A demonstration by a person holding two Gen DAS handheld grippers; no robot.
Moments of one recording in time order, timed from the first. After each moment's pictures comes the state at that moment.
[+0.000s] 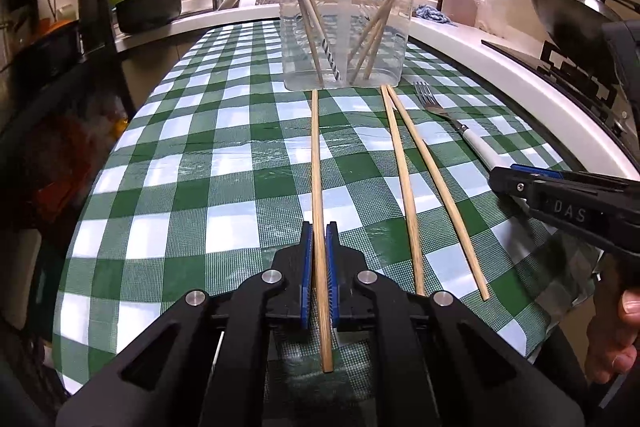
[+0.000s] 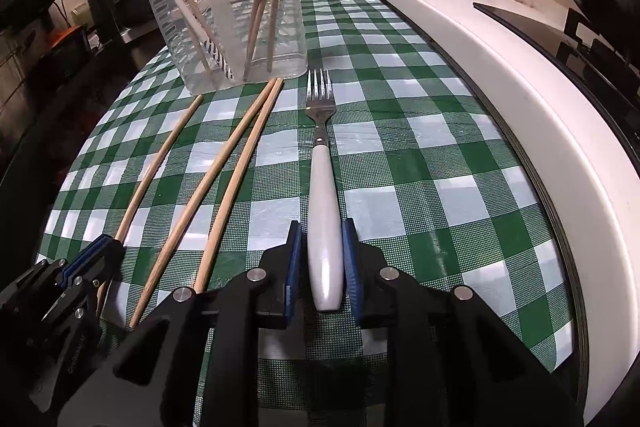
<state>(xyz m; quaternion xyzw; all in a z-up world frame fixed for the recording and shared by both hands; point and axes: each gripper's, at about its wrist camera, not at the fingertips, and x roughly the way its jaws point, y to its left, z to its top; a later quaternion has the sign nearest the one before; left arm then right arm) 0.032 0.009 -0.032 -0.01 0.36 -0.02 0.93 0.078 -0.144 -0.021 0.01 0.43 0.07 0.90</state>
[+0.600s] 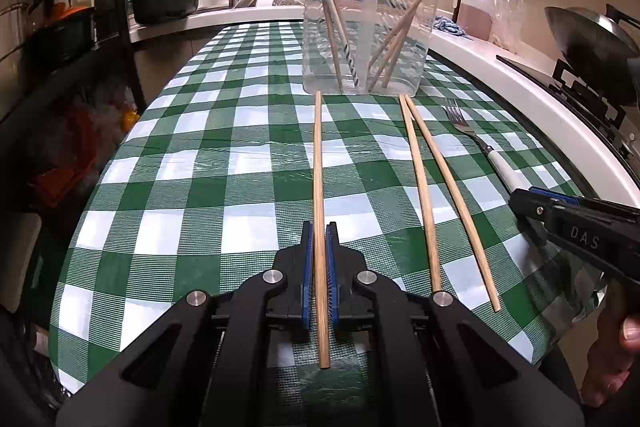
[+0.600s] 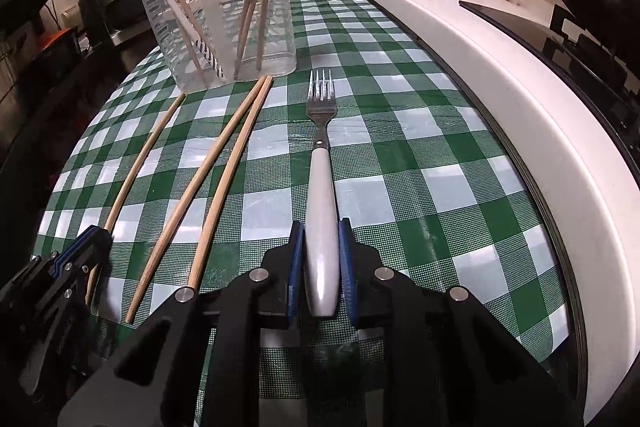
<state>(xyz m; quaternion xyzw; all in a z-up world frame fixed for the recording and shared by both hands) 0.034 0.018 -0.033 -0.03 0.35 0.00 0.94 0.072 -0.146 -0.021 0.02 0.43 0.04 0.90</state>
